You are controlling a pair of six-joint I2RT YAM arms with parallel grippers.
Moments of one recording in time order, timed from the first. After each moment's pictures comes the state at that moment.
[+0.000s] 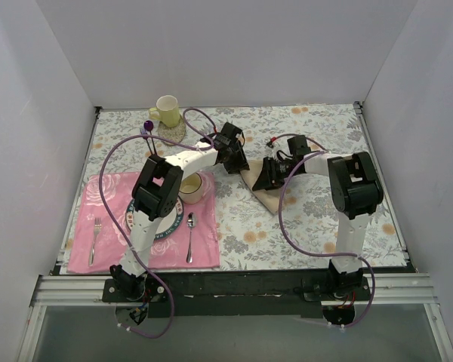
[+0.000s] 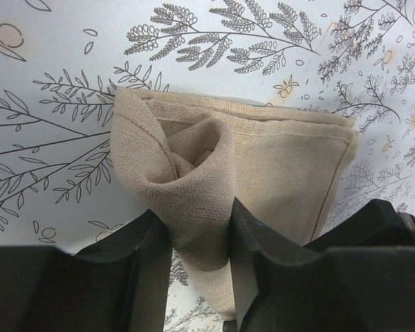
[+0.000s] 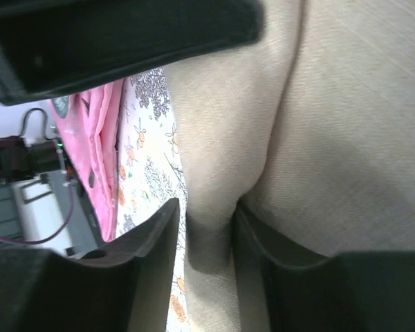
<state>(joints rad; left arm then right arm) -0.61 2.26 1.74 -0.42 0.07 -0.87 0.25 2.05 1.18 -0.24 -0.97 0.17</state>
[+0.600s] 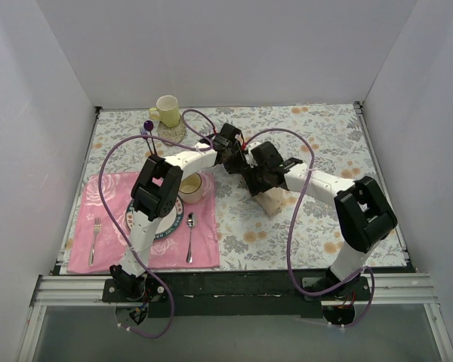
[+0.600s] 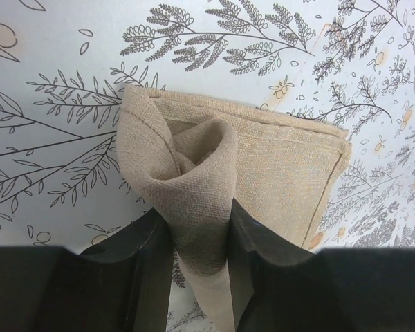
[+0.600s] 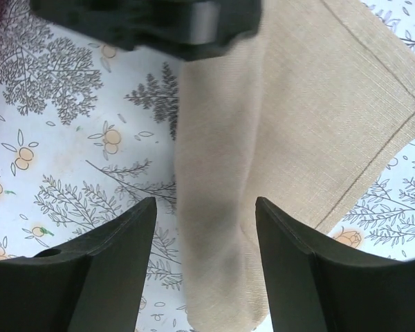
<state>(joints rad) -0.61 2.25 1.71 -0.38 0.08 -0.88 0.61 1.71 1.12 -0.37 0.01 0.08</state>
